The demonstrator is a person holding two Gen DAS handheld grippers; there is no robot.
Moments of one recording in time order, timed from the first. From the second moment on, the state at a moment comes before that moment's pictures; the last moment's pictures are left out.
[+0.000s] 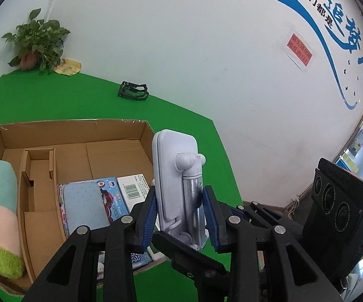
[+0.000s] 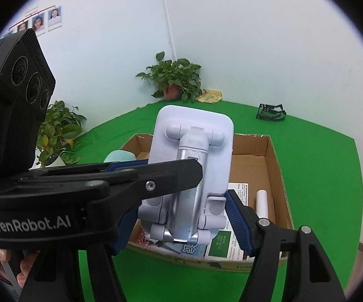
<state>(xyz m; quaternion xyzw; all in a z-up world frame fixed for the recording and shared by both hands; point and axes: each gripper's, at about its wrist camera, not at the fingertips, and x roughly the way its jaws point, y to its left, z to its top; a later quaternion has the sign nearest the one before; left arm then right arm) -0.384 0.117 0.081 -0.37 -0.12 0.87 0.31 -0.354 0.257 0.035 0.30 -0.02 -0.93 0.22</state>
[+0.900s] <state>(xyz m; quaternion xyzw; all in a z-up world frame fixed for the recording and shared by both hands) -0.519 0.100 -0.098 -0.55 -0.24 0.76 0.25 -0.460 0.246 -0.073 0.52 0.01 -0.83 0.19</state>
